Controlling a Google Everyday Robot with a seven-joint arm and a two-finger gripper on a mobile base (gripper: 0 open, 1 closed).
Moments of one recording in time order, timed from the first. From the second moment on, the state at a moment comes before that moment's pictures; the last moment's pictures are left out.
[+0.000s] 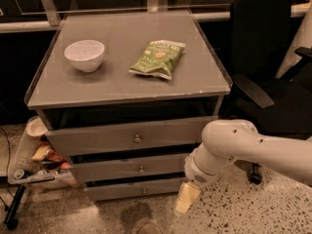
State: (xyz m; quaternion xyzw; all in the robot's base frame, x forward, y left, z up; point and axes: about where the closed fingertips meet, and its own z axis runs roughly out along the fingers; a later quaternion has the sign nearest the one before) arm 0.426 -0.101 0.593 -0.56 0.81 0.14 0.10
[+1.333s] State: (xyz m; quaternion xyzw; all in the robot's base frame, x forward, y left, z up) arm 0.455 -0.071 0.449 -0.51 0.81 0.25 0.16
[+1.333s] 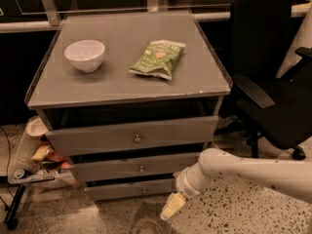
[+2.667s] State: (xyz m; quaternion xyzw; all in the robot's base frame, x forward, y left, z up) arm 0.486 -0.060 0.321 -0.45 0.83 0.29 0.17
